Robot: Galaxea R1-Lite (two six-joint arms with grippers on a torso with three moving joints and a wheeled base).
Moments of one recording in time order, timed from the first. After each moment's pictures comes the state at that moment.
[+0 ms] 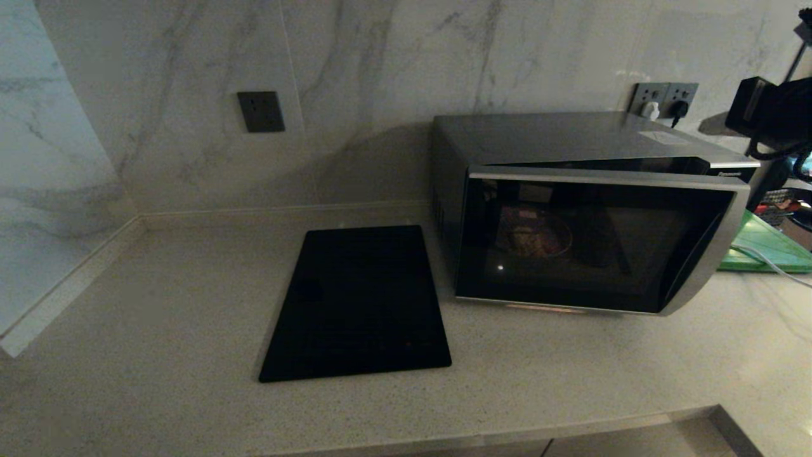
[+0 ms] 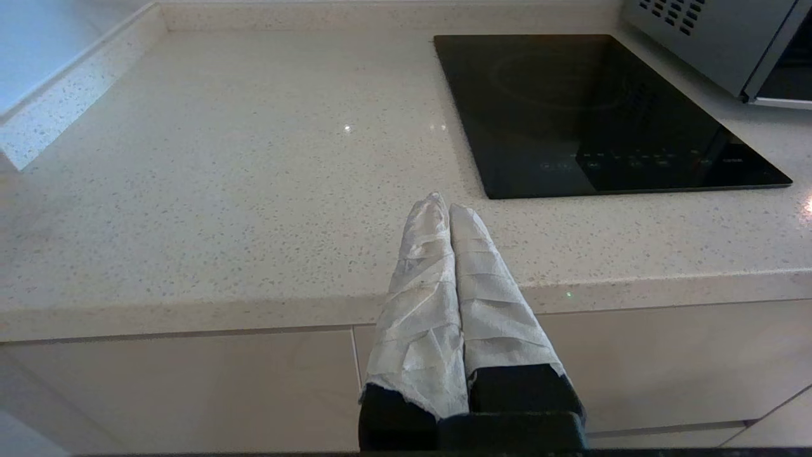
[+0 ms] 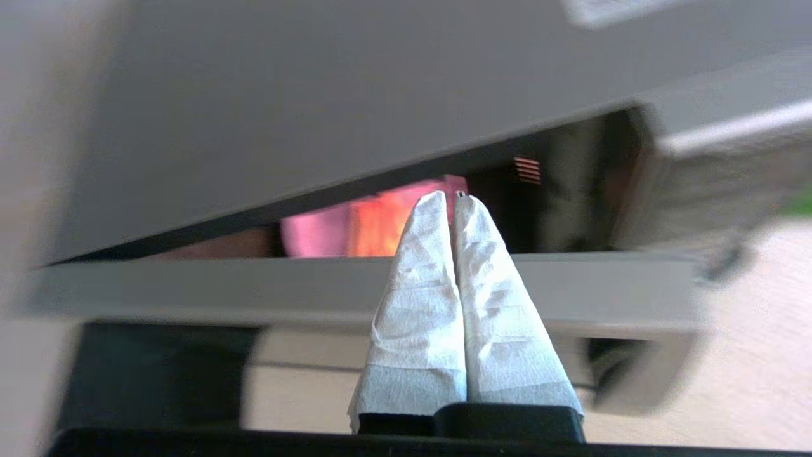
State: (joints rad) left arm 0.00 0.00 0.00 0.00 0.02 -0.03; right arm -0.11 1.71 -1.76 0.35 0.14 0.28
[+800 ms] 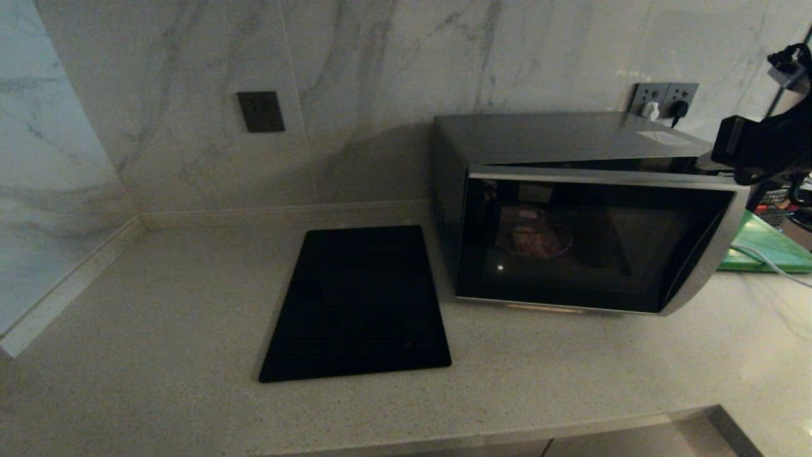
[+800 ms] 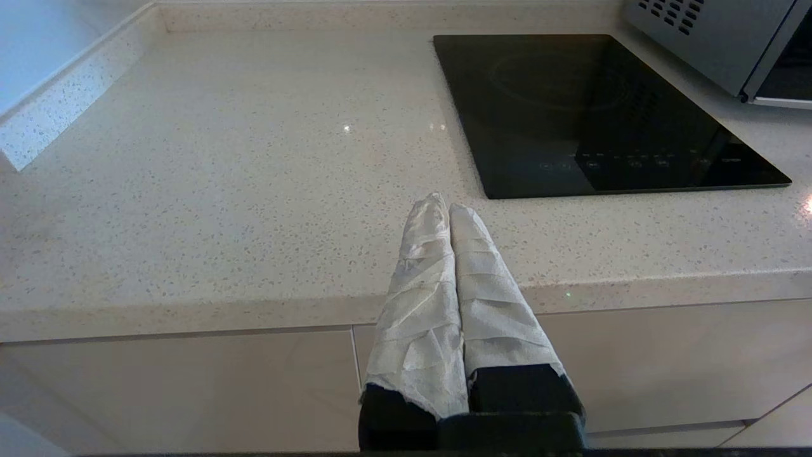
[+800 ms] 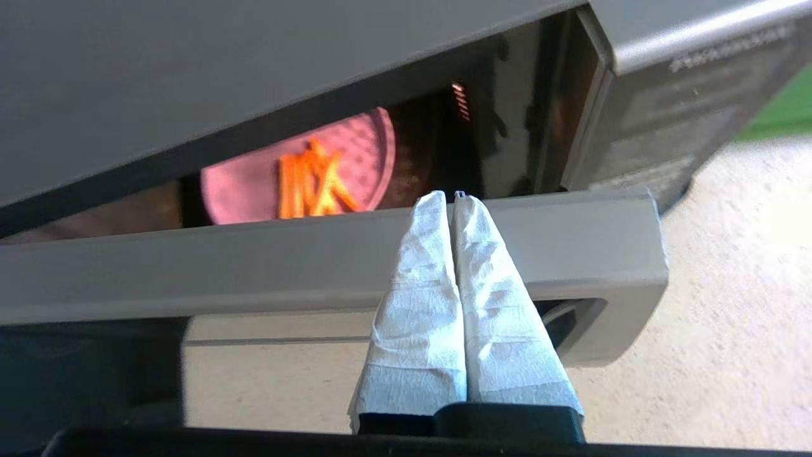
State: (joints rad) left arm 0.00 0.00 0.00 0.00 0.02 -0.03; right arm -0.12 1.76 -1.75 0.43 0.05 0.25
